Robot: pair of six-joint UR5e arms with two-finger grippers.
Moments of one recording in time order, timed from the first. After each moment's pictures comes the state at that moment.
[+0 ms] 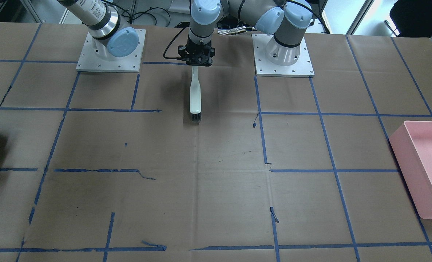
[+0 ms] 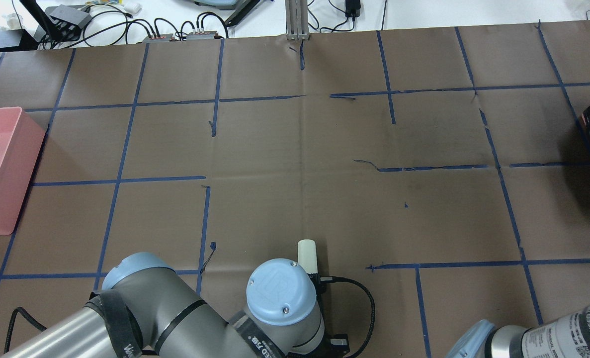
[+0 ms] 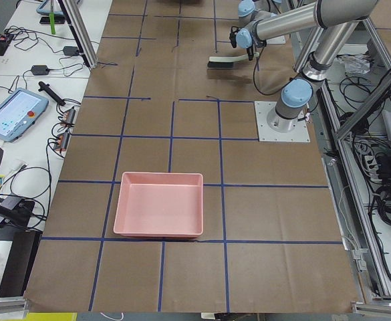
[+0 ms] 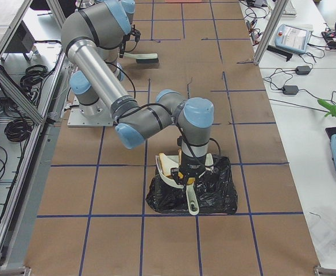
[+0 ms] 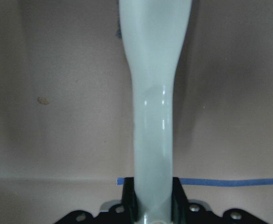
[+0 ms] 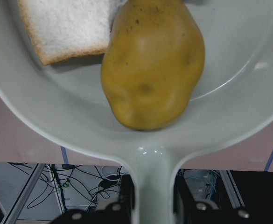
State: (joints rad) left arm -2.28 -1.54 -2.29 -1.01 1.29 -0.75; right arm 0.63 -1.13 1.28 -2.06 -1.81 -2.58
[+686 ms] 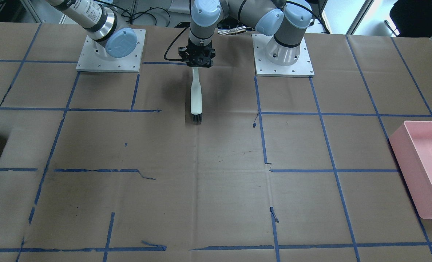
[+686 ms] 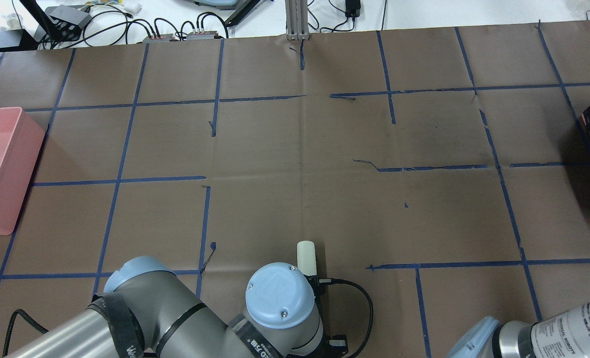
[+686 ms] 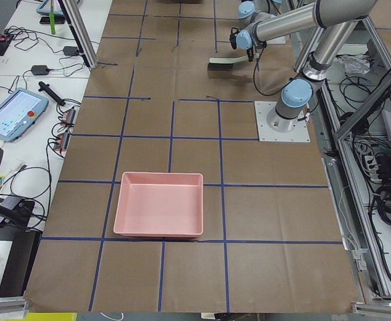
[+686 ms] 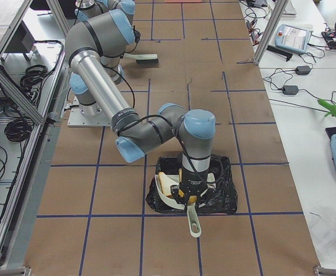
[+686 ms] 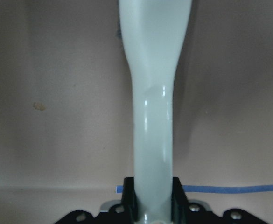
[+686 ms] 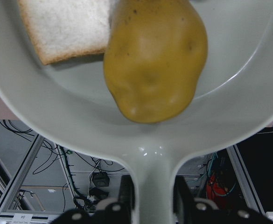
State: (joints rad) left arm -2.28 -1.55 -2.30 -1.00 1.29 -0.75; right arm 0.62 -1.07 1.22 -2.19 -1.89 -2.61
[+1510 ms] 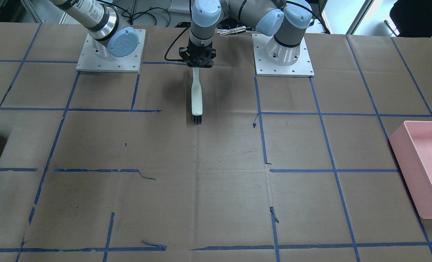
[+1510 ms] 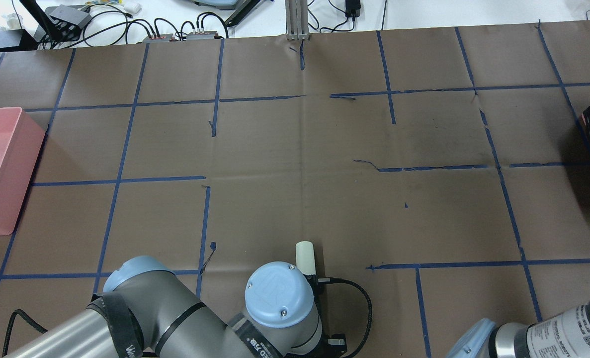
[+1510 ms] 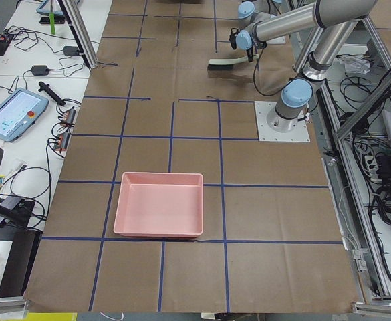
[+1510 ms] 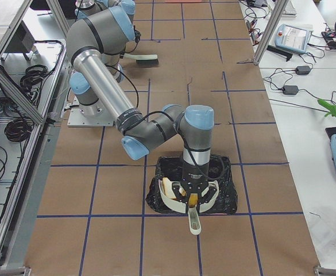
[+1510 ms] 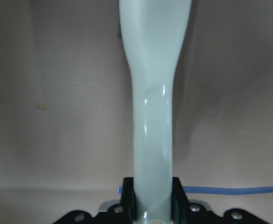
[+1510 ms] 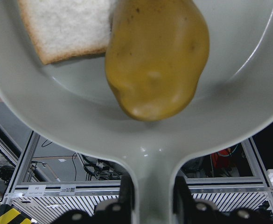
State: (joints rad) left arm -2.27 -1.55 -2.30 -1.01 1.30 -0.74; right arm 0.65 -1.09 1.32 -2.39 -1.99 -2.55
